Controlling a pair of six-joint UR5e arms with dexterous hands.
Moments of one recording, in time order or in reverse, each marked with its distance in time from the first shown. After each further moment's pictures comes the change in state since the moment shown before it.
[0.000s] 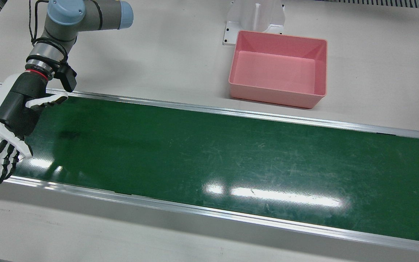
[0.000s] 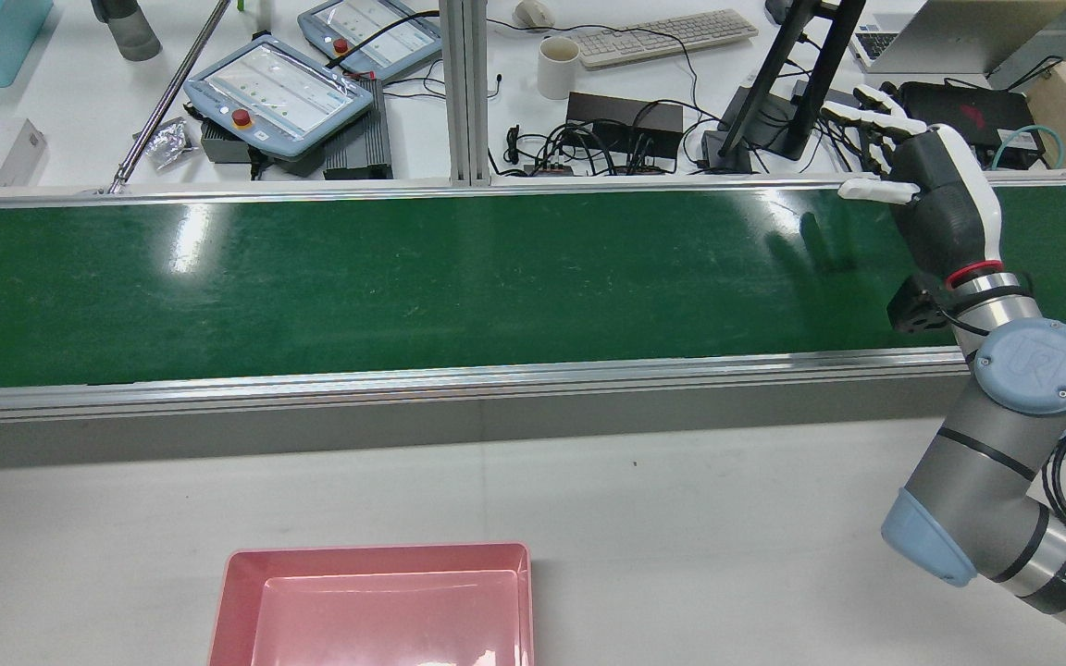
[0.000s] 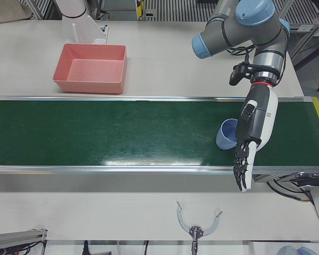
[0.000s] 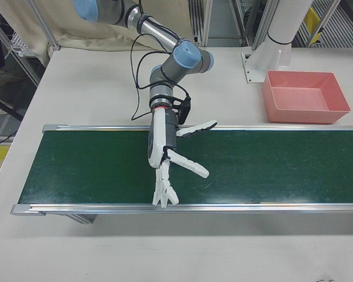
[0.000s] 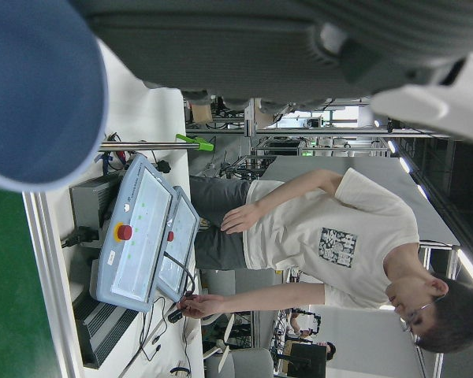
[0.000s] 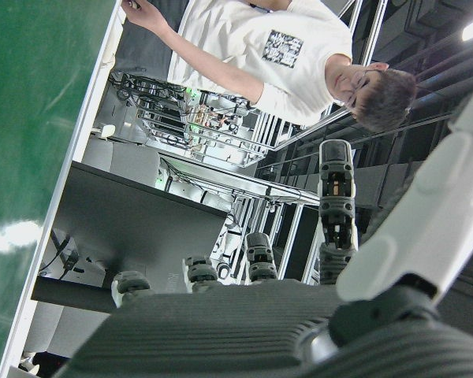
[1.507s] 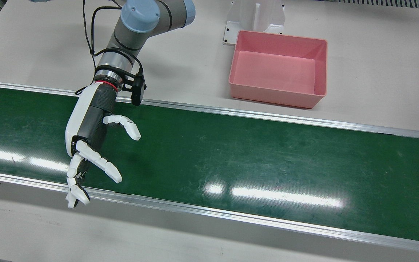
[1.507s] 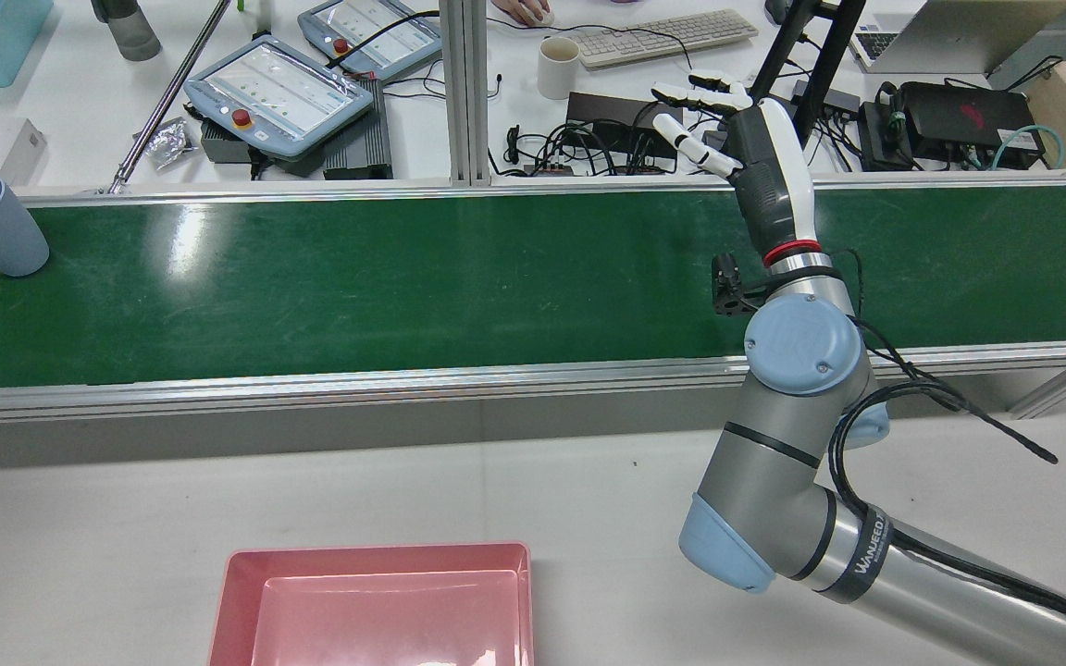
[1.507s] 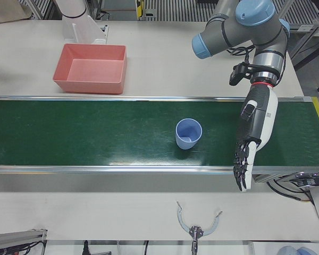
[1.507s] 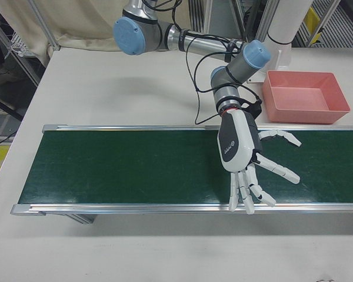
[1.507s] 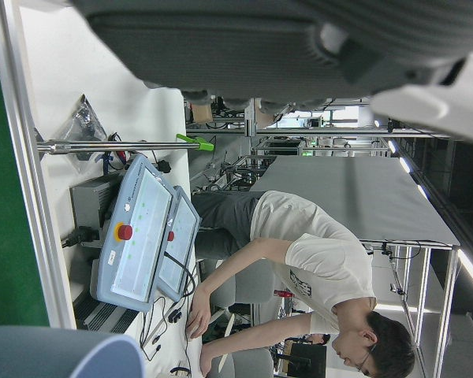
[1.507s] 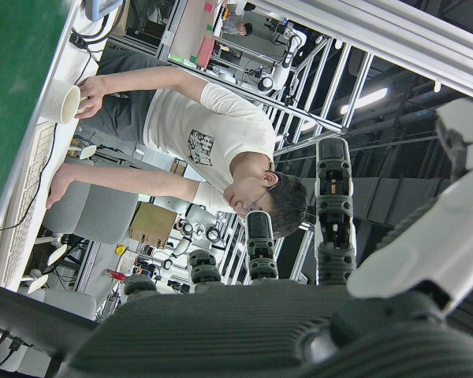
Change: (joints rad) left arm 0.000 0.000 0.000 0.000 0.000 0.000; right arm -0.163 0.400 -0.112 -0.245 0.184 -0.120
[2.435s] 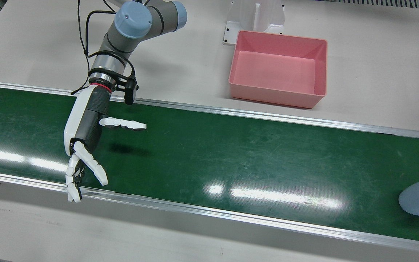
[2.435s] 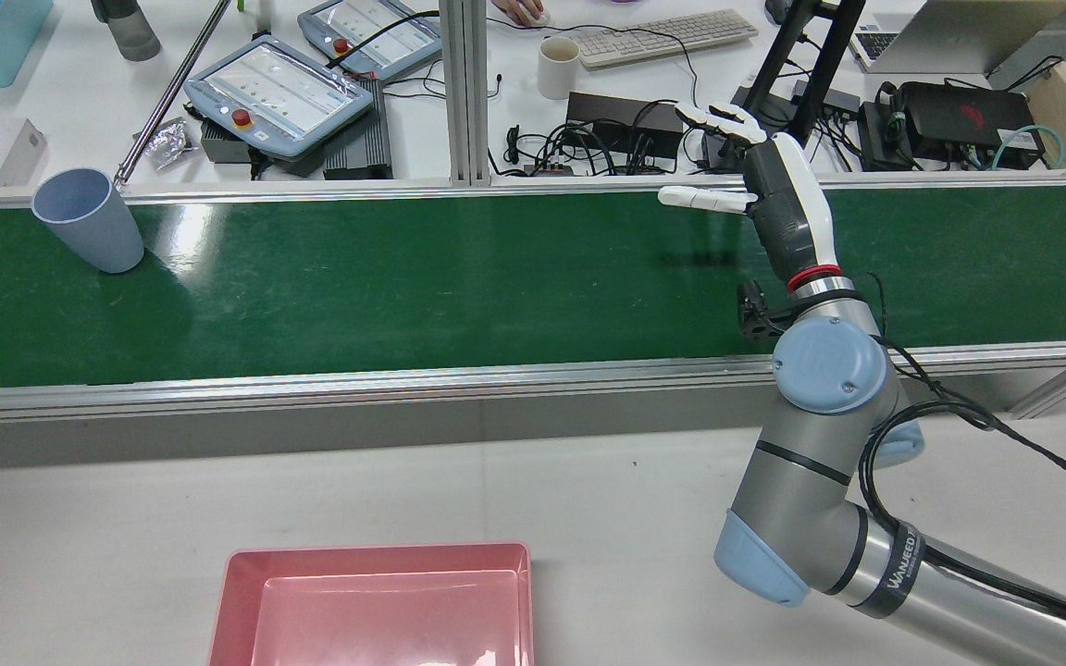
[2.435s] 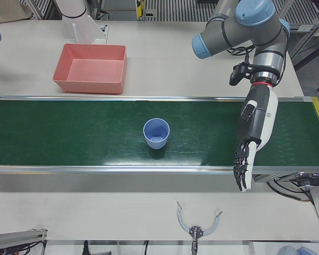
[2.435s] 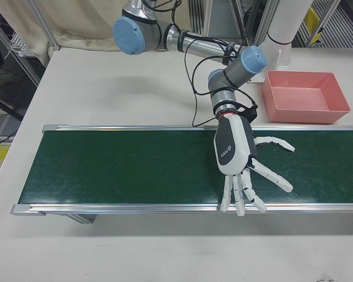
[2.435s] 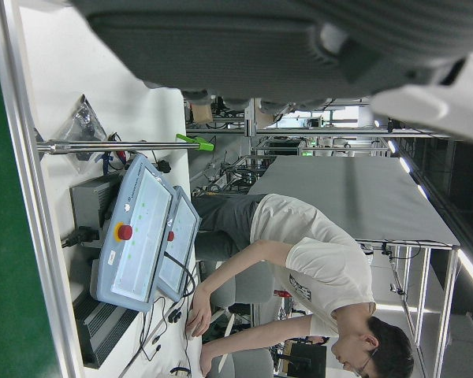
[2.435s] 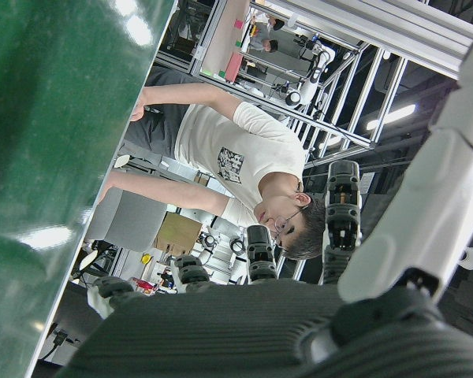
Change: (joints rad) left arm 0.000 0.000 0.000 0.000 0.000 0.000; right arm 0.001 -0.098 0.025 -0.001 -0.054 0.047
